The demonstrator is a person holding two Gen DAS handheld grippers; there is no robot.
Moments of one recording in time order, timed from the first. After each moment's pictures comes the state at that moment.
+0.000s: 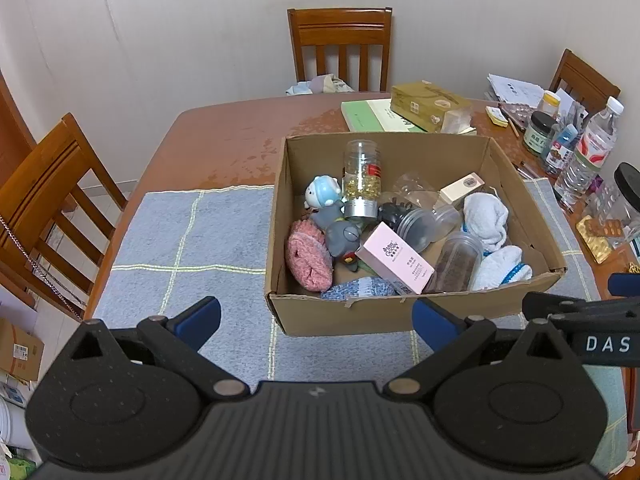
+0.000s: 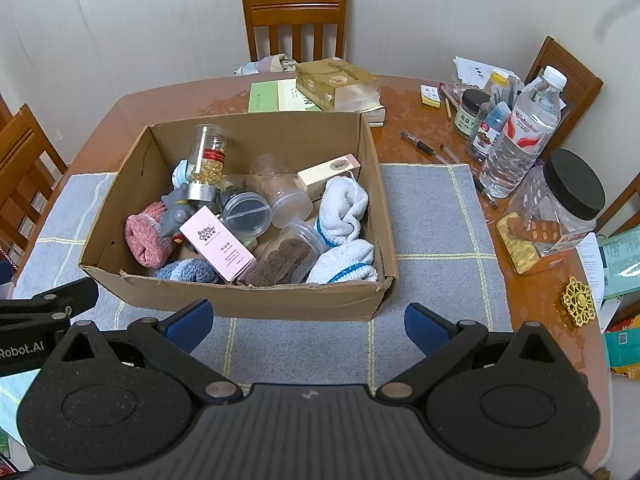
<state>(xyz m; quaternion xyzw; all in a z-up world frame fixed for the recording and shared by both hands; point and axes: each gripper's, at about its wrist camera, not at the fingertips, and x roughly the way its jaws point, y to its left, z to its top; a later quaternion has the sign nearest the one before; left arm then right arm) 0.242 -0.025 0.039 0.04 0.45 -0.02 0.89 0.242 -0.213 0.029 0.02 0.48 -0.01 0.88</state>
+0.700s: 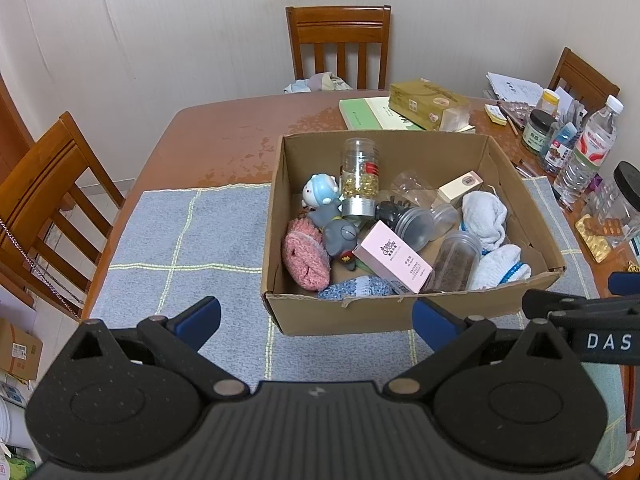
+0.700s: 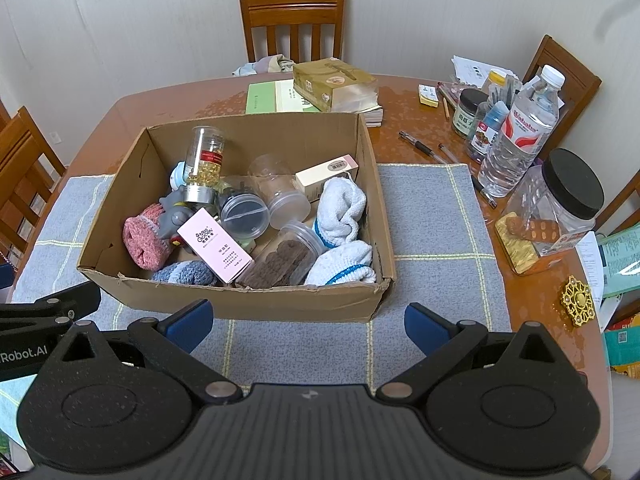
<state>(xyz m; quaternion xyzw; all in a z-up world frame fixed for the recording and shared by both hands) 0.242 -0.028 0.036 0.04 0.45 -0.02 0.89 0.243 -0.215 0.030 0.02 0.48 -0.01 0.88</state>
